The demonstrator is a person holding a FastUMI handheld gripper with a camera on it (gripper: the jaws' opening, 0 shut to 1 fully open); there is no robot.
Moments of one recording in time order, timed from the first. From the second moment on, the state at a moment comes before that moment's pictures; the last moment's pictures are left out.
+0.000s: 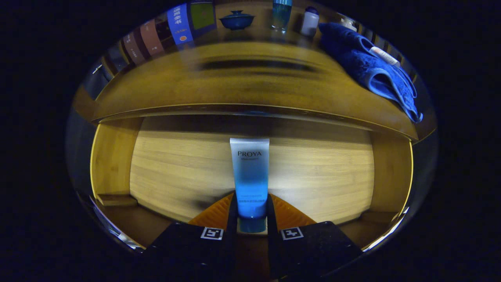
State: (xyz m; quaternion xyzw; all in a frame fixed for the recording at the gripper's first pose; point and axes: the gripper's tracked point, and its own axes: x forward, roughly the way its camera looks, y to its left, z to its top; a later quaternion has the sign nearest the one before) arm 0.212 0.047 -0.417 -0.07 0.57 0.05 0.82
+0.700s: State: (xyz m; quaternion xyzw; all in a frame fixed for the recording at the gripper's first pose) arm 0.186 0.041 -0.279 -0.05 0.50 0.05 0.86
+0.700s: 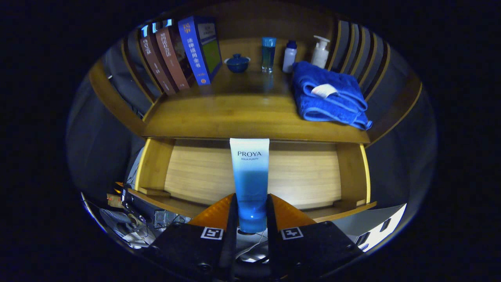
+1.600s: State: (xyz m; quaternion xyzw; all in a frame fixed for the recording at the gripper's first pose) arm 0.327 0.037 -0.289 -0.02 0.47 0.04 0.88
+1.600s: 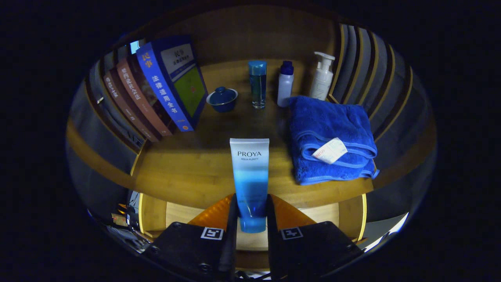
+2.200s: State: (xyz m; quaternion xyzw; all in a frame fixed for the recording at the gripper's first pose) arm 0.356 0.037 -0.317 0.00 0.49 0.05 0.87
